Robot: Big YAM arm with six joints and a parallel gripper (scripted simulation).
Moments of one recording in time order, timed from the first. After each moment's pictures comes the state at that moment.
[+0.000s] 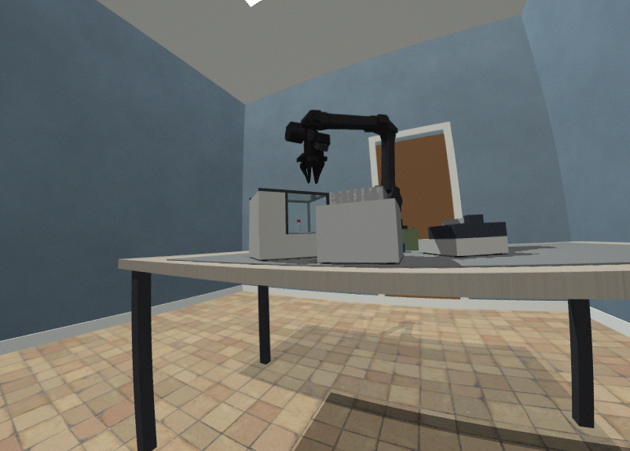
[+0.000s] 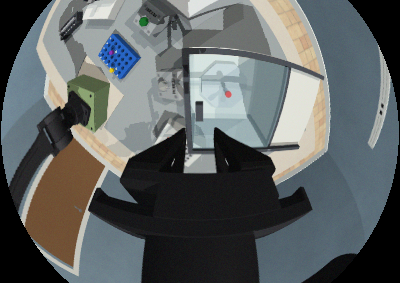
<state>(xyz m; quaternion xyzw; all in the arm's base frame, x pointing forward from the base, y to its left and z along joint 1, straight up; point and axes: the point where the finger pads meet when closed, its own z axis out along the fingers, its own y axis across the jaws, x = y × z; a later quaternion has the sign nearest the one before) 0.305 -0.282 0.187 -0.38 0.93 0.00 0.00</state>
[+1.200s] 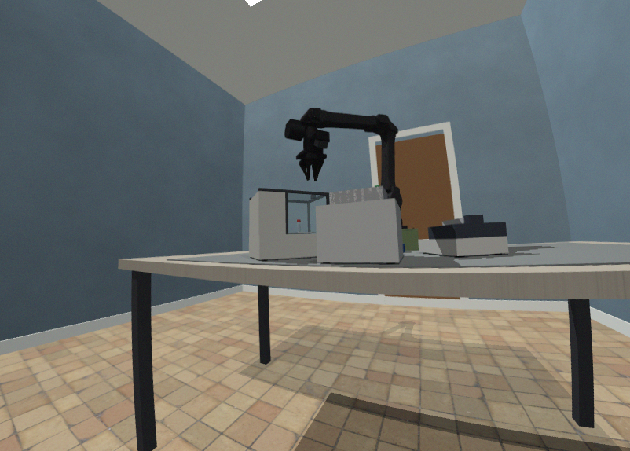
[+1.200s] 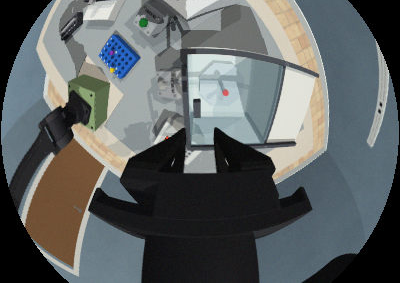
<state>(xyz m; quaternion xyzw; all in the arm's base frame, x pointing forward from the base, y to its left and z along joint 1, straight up) 0.307 -0.283 0.196 -0.38 0.93 0.00 0.00</state>
